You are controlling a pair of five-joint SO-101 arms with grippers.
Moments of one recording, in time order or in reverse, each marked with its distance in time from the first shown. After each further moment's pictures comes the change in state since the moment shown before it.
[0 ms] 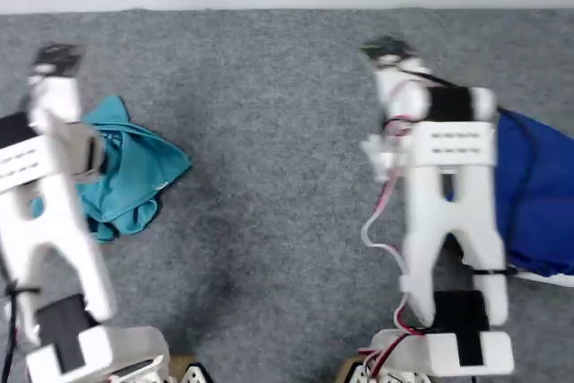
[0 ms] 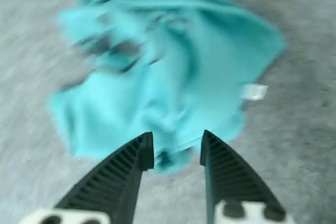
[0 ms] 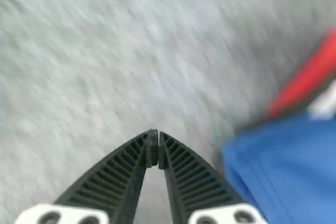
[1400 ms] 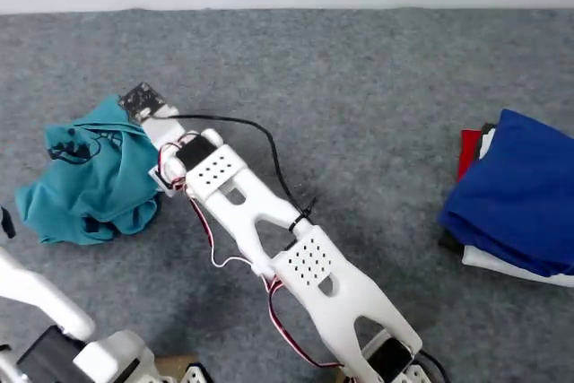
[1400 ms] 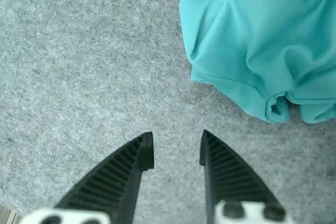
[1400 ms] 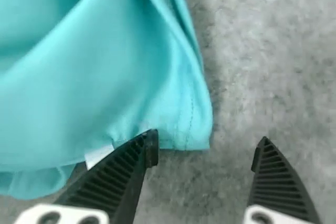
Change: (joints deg) left arm -26.1 -5.6 4.2 2.5 -2.6; right arm -39.2 74.1 -63.8 -24.4 -16.9
